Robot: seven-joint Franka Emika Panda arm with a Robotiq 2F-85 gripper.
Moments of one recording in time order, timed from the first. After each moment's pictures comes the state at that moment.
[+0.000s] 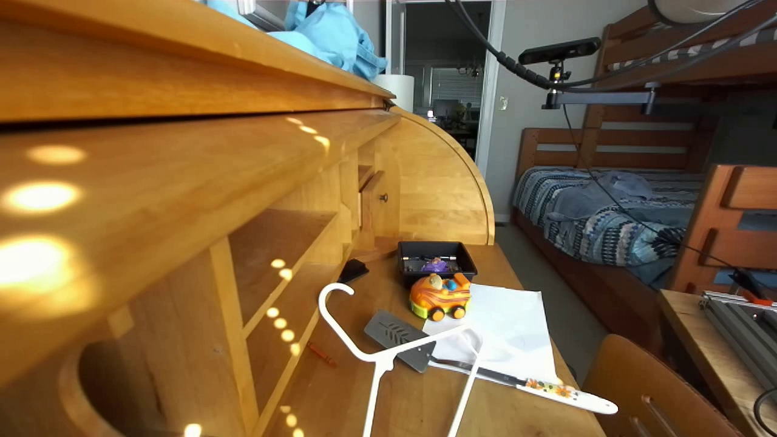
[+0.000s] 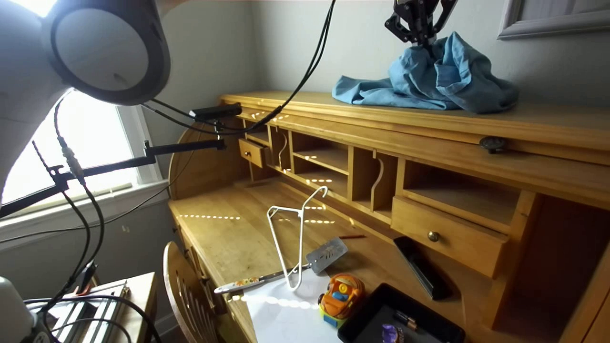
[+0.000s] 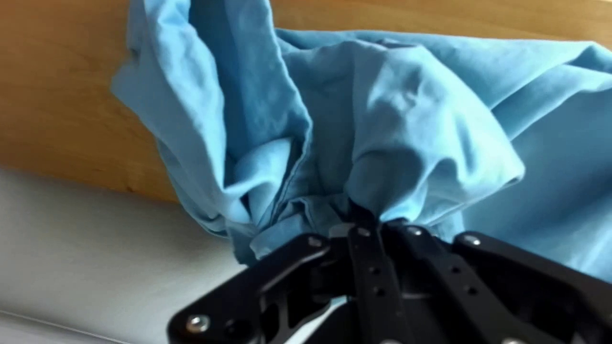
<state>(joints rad) 0.08 0.75 0.03 -0.46 -0.09 1.59 -0.39</state>
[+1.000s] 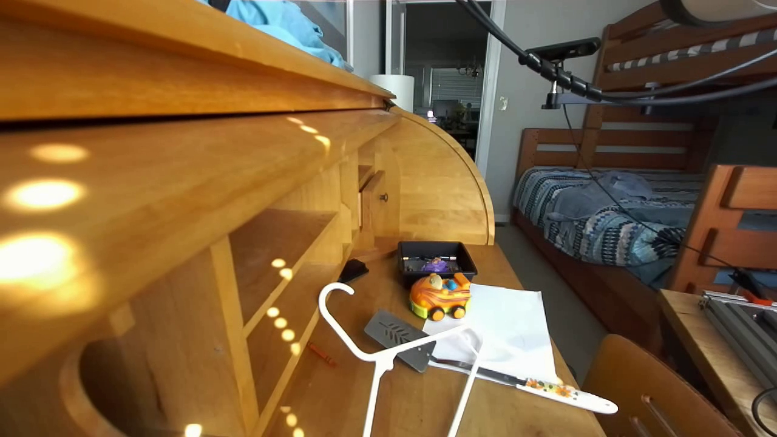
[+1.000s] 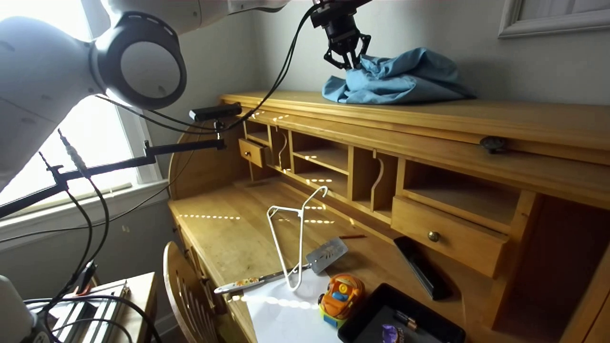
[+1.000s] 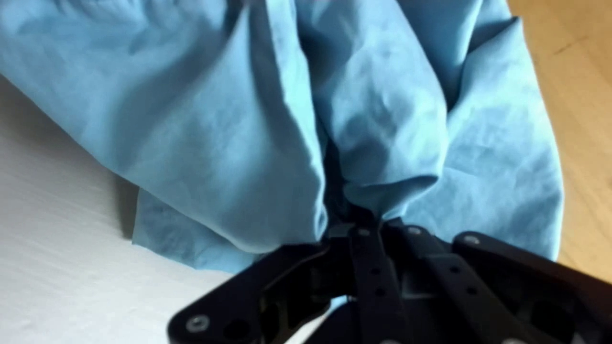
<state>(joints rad) 0.39 0.81 0.02 -0.46 -0.22 1.60 -0.73</state>
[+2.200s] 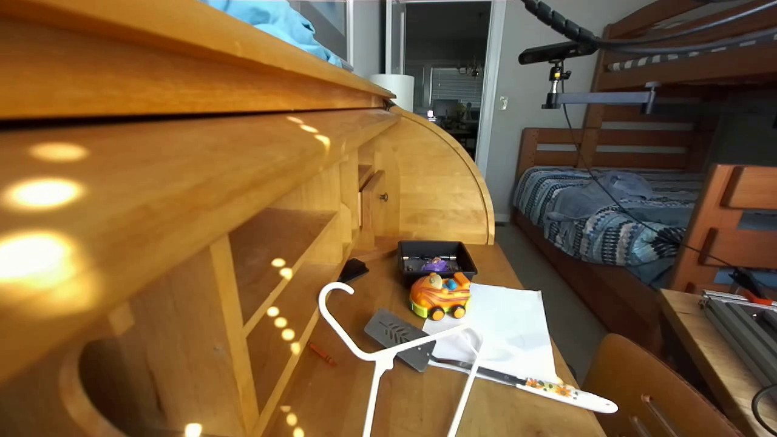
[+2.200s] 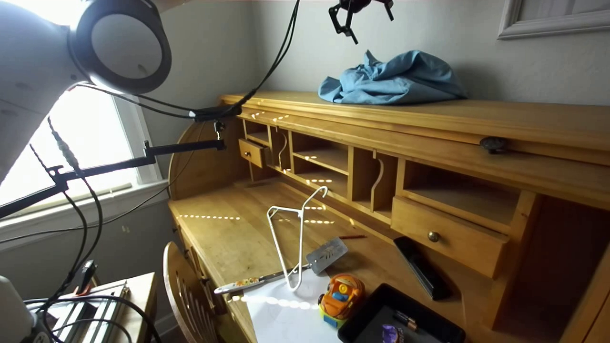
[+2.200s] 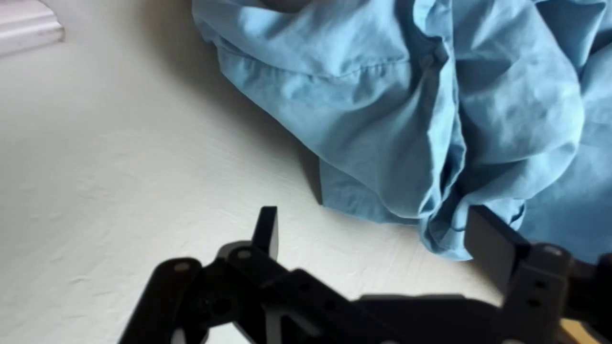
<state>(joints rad) 0.35 0.72 -0.02 -0.44 -0.22 1.72 -0.66</state>
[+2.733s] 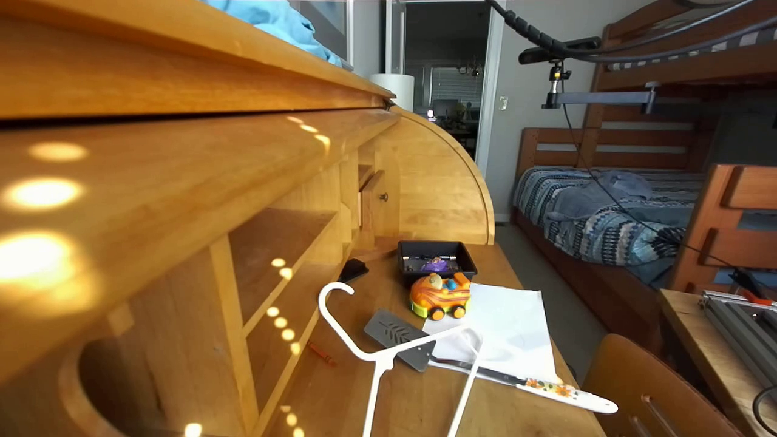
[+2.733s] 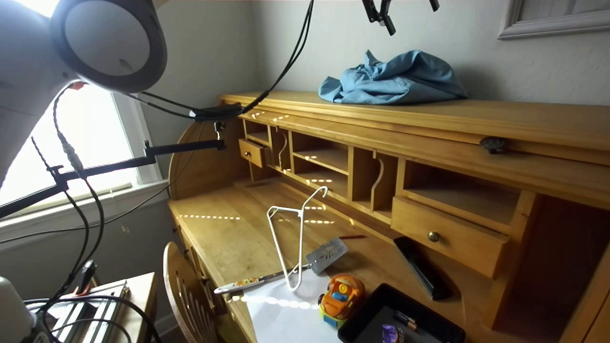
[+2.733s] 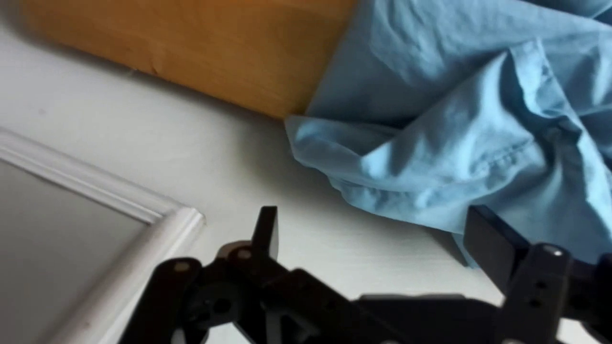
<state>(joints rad) 0.20 0.72 -0.04 -0.44 -0.19 1.71 -0.35</state>
